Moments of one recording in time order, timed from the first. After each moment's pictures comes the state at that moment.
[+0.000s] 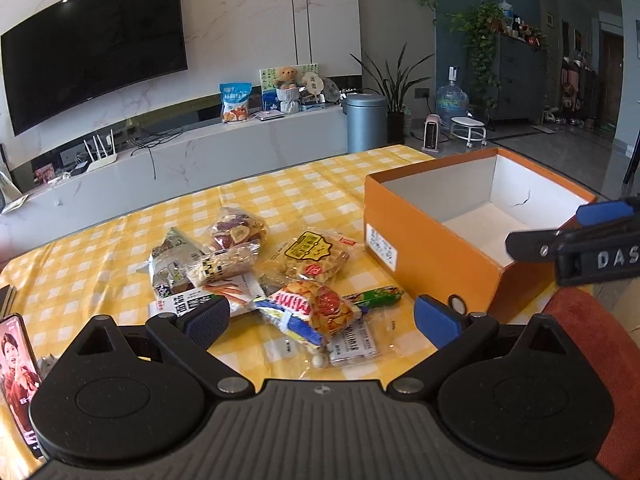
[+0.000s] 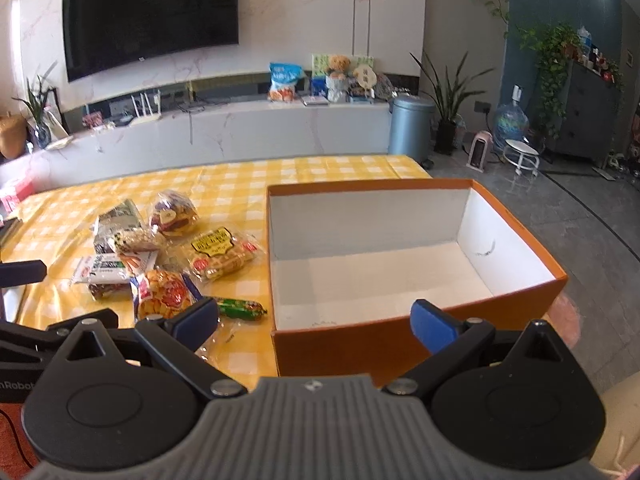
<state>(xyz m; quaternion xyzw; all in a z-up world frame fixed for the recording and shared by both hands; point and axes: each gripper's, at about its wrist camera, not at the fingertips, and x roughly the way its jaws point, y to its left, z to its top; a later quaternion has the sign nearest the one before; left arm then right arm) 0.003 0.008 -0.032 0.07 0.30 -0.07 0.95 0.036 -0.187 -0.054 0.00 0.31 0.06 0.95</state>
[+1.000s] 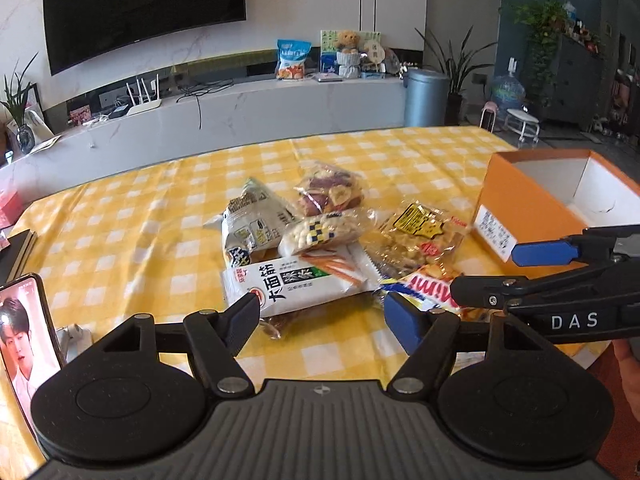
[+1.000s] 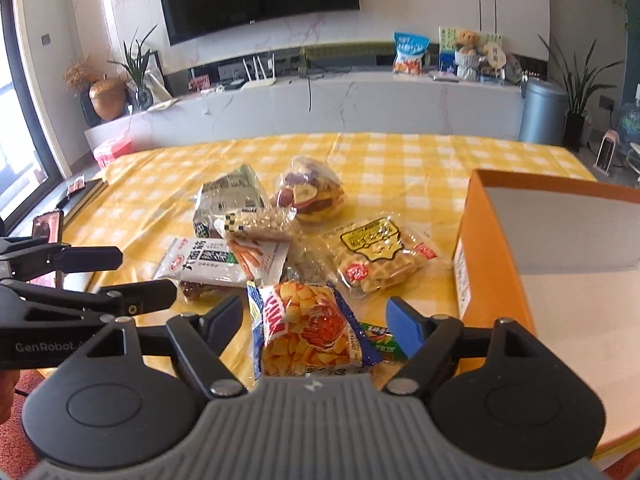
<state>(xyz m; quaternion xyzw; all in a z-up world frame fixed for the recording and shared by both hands) 0.057 0.099 -0.058 0.02 0.35 -0.01 0.94 0.124 -0.070 -0.108 -0.01 0.36 0.24 0.90</state>
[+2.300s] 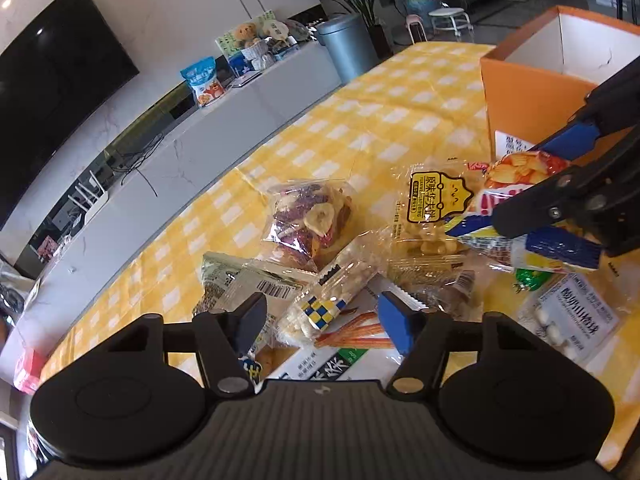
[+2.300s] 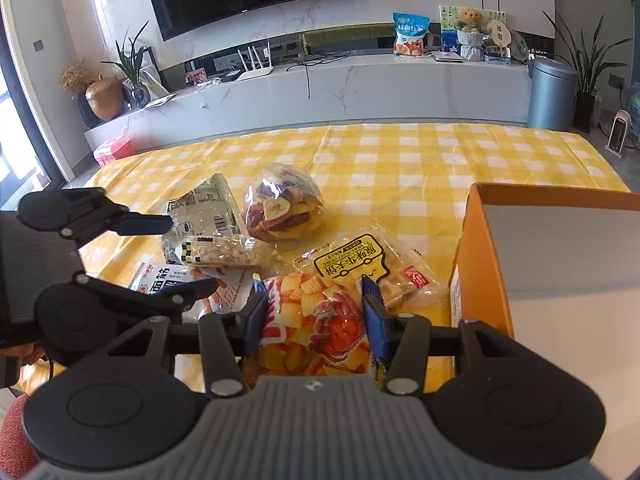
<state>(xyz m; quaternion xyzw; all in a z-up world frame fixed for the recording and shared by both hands) 0.154 0.069 -0.089 0.27 0.35 -0.09 0.89 0.188 -0.080 -0.115 0.01 0.38 0.25 0.89</state>
